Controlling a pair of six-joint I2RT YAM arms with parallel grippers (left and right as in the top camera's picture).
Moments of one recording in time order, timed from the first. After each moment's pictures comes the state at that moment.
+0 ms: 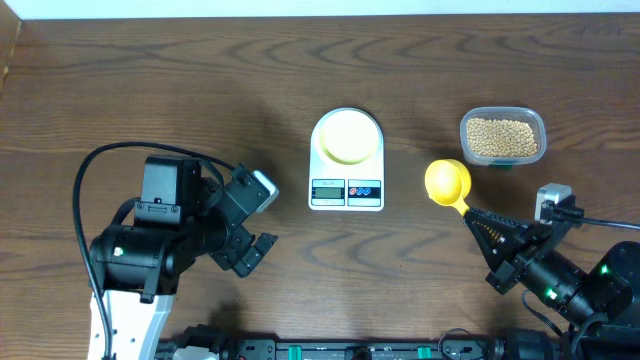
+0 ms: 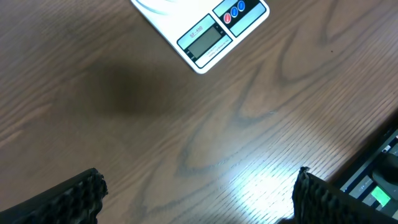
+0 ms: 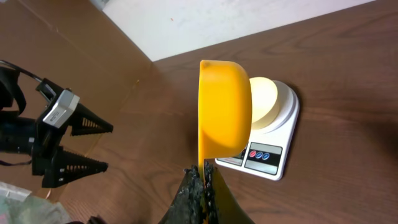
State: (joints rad) left arm -0.14 1.00 1.10 -1.23 0.34 0.59; right arm -0.10 0.45 0.77 -0.70 -0.80 0.33
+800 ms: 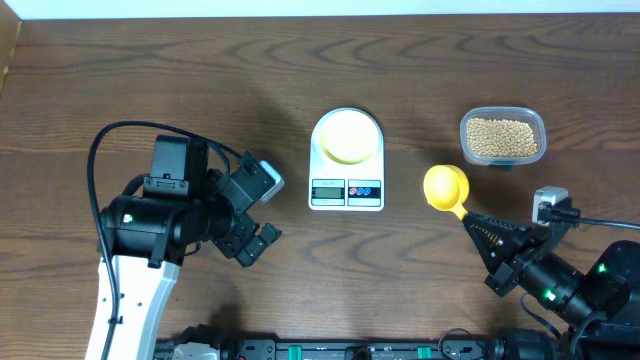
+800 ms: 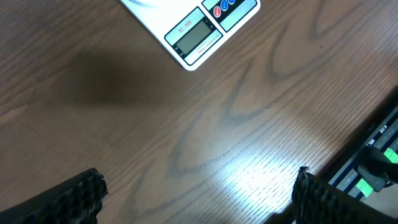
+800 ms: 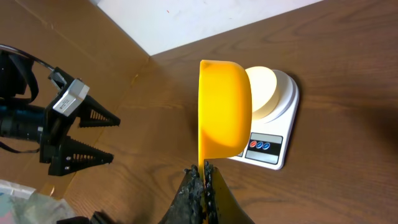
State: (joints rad) left arm -0.14 1.10 1.15 -1.26 0.37 0.61; right arm -0.10 0.45 0.77 -0.74 -0.80 0.33
